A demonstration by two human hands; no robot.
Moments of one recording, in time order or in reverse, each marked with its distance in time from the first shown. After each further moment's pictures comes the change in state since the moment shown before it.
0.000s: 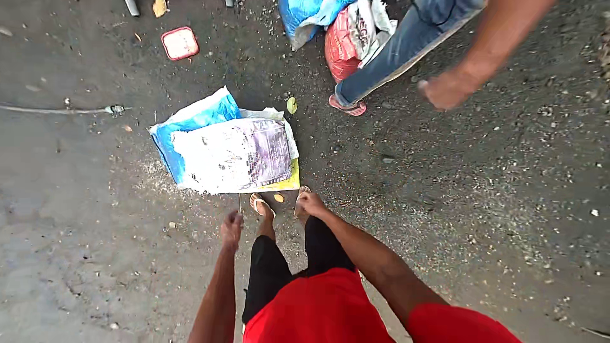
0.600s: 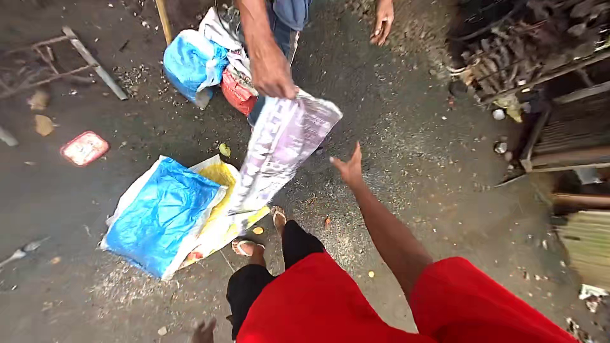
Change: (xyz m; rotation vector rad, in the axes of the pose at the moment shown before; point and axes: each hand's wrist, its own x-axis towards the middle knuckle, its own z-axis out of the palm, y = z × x) left_hand -0.040 -0.092 -0.160 0.584 -0.177 -0.118; right_hand -0.233 0.016 -0.169 0.345 1.317 0.039
